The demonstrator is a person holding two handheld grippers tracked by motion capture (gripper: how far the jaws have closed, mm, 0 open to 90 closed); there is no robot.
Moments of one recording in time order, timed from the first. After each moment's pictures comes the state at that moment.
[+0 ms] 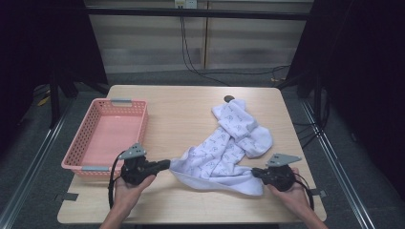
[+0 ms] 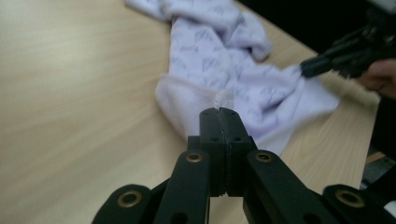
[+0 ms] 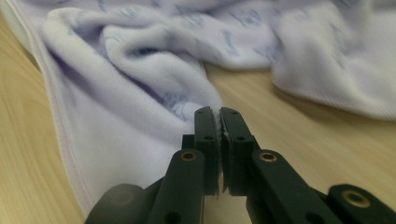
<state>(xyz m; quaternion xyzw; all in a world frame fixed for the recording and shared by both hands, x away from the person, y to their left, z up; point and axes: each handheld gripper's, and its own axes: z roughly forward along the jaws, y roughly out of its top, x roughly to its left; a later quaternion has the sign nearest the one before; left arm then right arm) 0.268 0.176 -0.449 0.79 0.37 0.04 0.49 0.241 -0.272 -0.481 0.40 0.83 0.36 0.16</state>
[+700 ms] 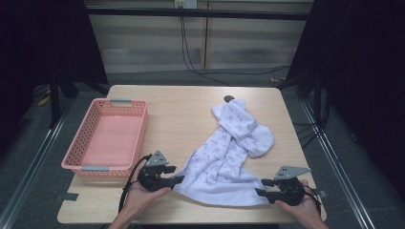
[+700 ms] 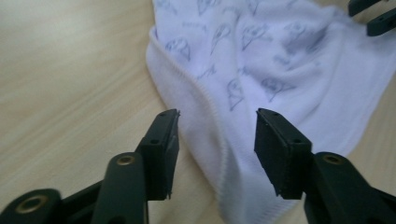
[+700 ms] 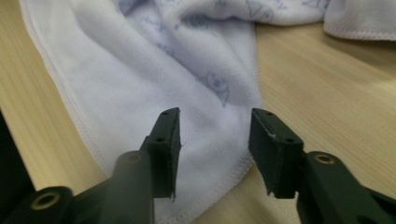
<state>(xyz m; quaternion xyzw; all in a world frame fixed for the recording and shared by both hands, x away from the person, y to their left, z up) 0.280 0.132 -0.477 0.86 0.32 0.04 0.40 0.208 -0.283 -0.487 0.39 0.84 0.36 0.10</state>
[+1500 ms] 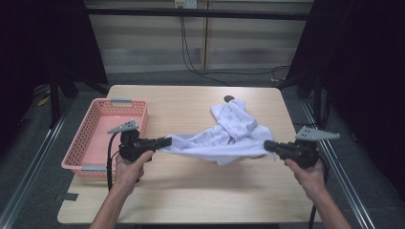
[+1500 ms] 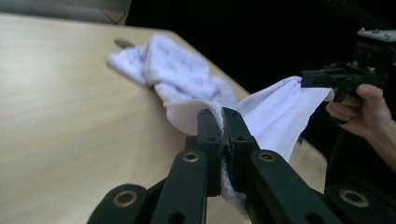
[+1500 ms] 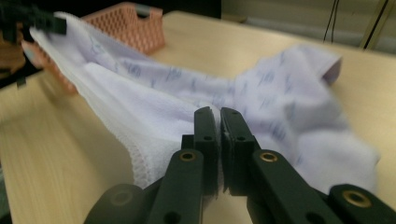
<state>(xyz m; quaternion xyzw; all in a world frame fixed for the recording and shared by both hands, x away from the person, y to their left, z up) 0.331 0.179 -0.400 0.71 0.36 -0.03 0.60 0.263 -0.306 -0.392 0.40 0.75 0.51 0.16</state>
